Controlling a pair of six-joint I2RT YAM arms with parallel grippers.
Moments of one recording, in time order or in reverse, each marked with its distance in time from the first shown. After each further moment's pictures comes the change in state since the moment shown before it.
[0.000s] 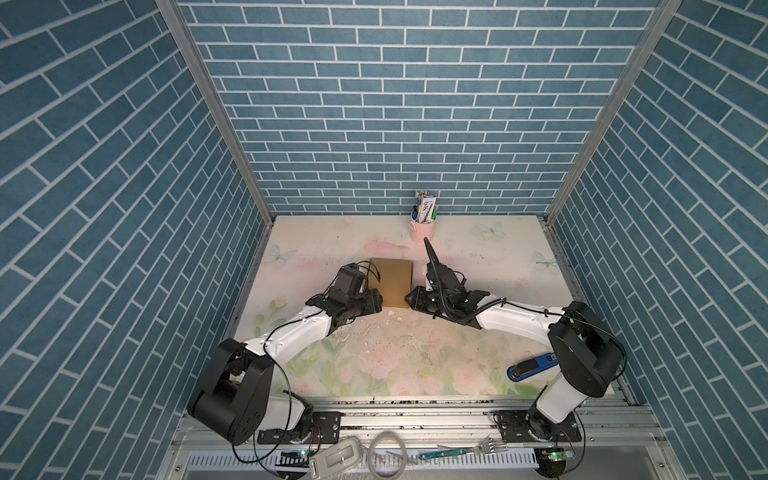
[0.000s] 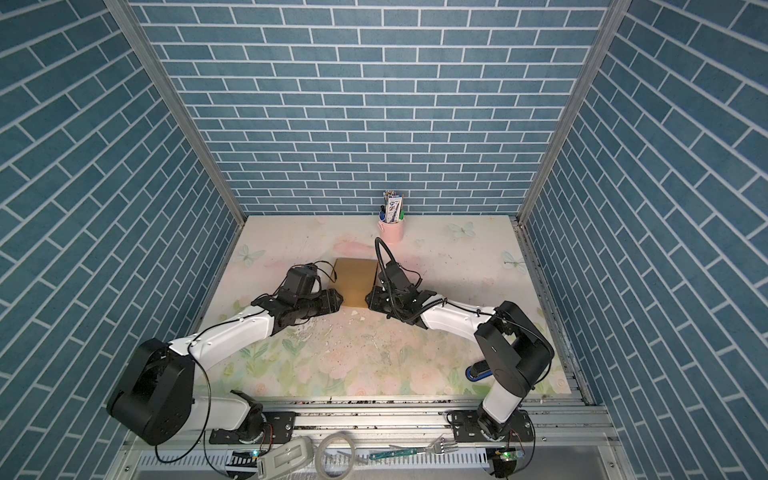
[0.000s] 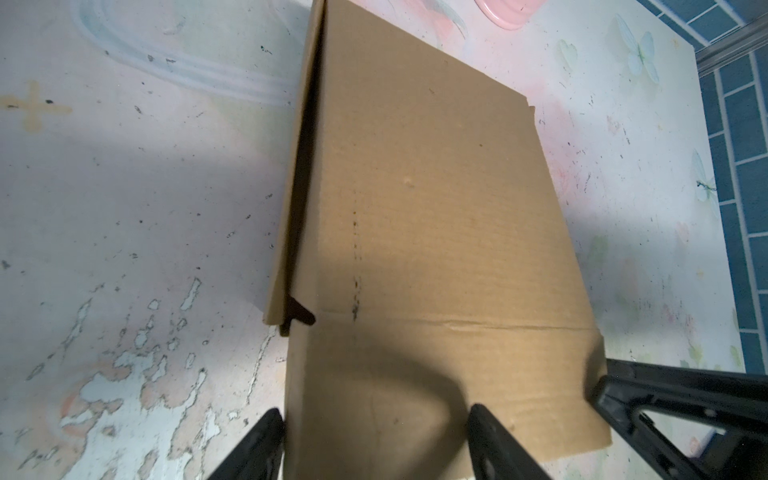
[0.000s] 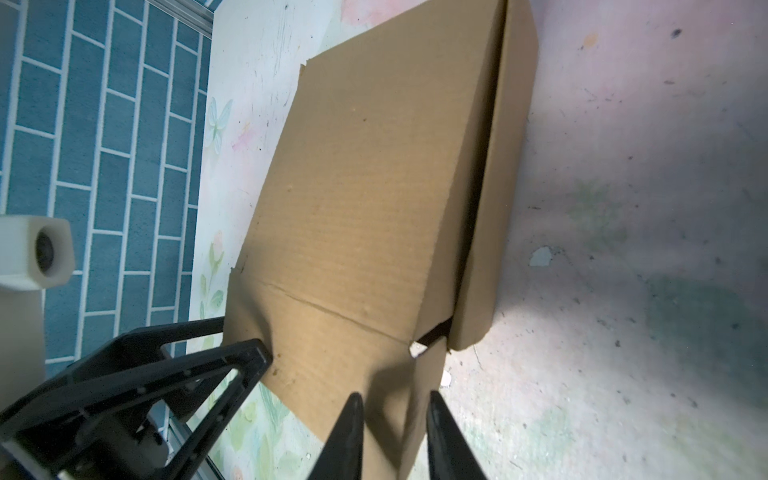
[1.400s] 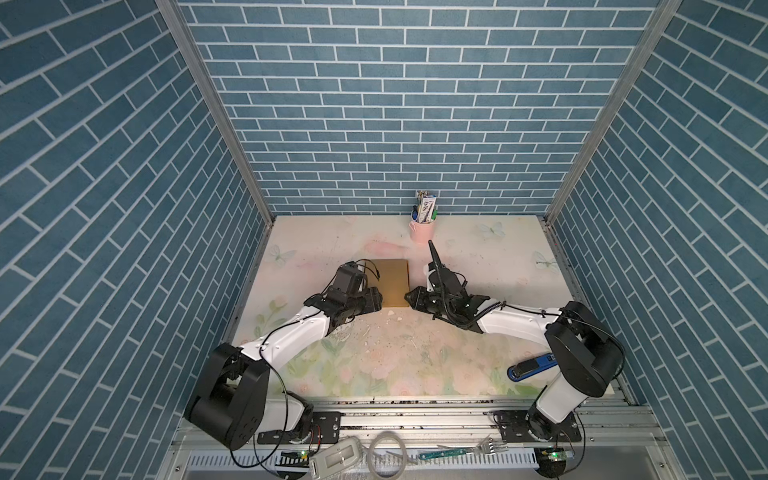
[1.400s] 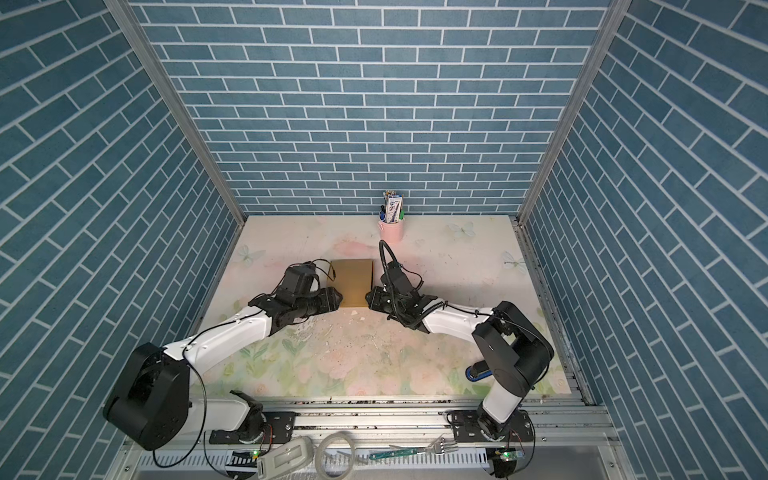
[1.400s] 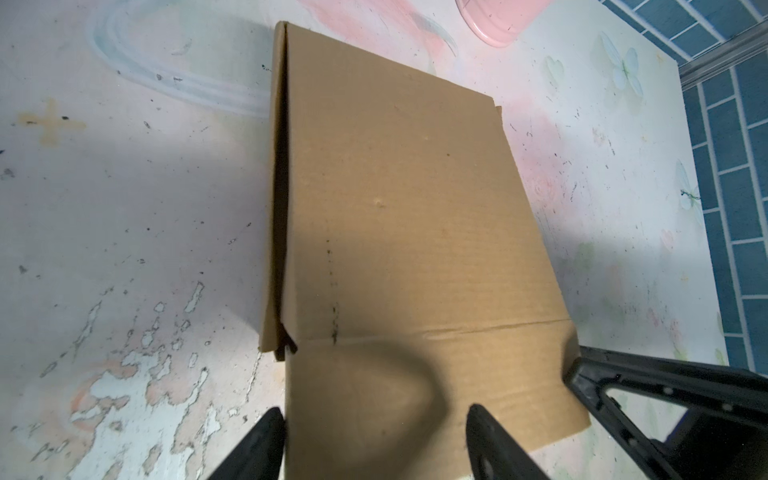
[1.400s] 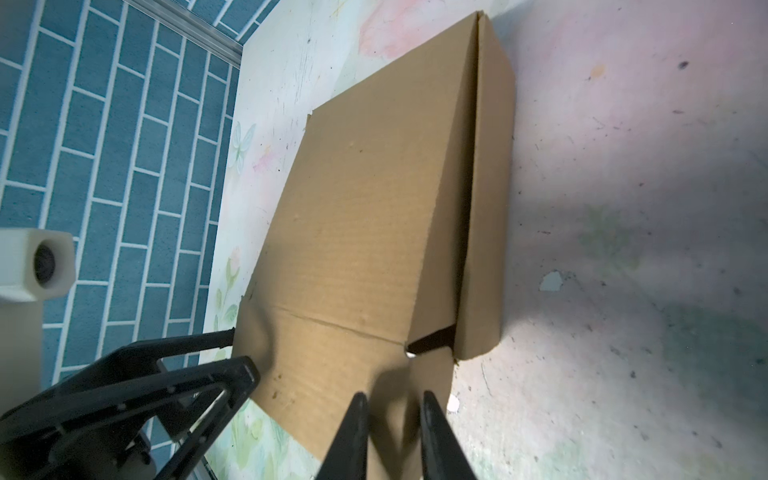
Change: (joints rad) left arm 0.000 -0.025 0.006 -0.015 -0.003 -0.010; right arm -0.001 0.003 -0.063 0.148 0.015 0.009
